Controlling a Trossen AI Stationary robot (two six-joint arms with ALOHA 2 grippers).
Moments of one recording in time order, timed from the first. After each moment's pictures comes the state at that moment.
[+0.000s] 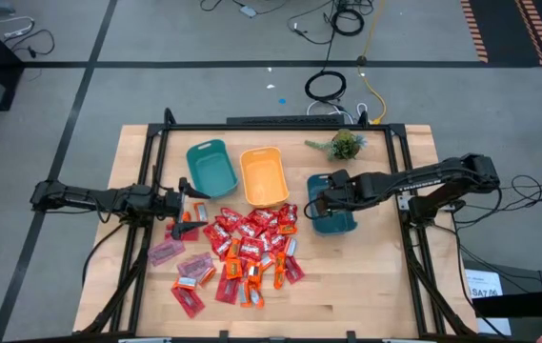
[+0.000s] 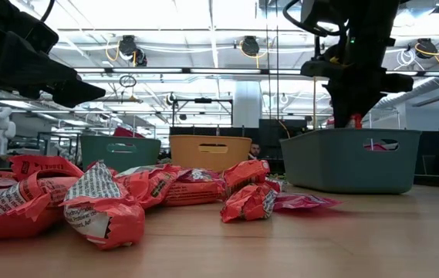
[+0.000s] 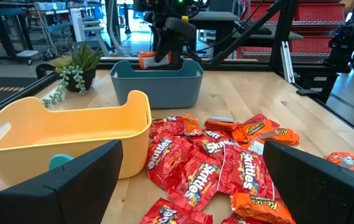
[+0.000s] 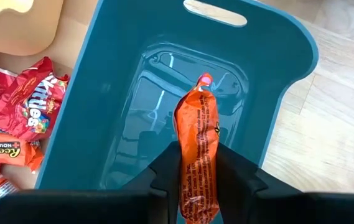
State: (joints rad) left arm -0.10 0.18 0.01 0.03 -0.05 -0.01; right arm 0.07 1.44 1.01 -0.98 0.34 1.24
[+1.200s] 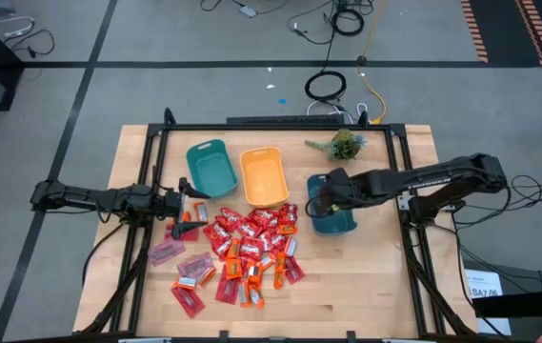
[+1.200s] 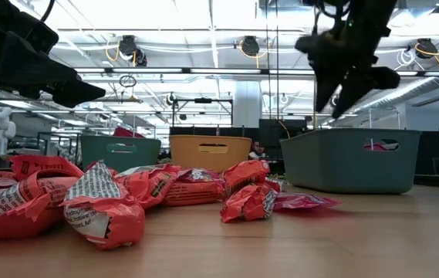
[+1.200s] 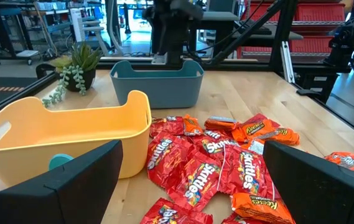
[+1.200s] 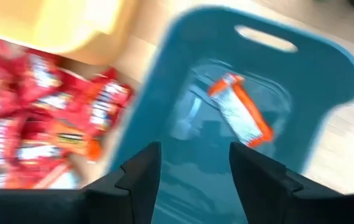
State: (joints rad) left arm -0.10 0.18 0.01 0.03 -0.05 -0.02; right arm 0.07 1.36 1.01 -0.84 0.31 1.14
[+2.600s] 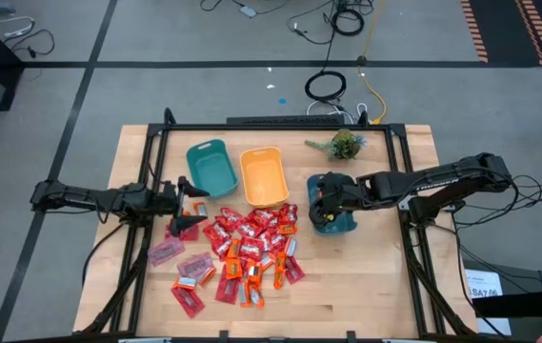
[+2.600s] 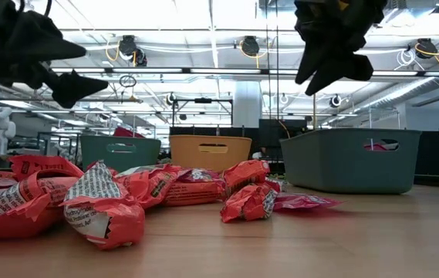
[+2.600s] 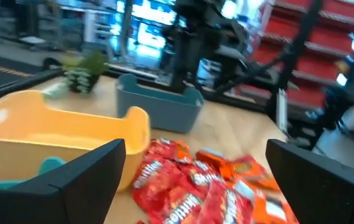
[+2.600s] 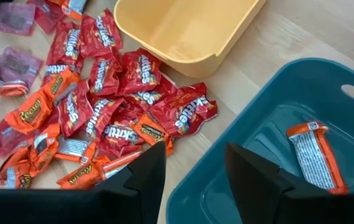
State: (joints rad) left arm -0.10 0.18 0.01 0.14 -0.13 -0.25; right arm 0.12 1.32 1.01 -0.64 0.26 0.87
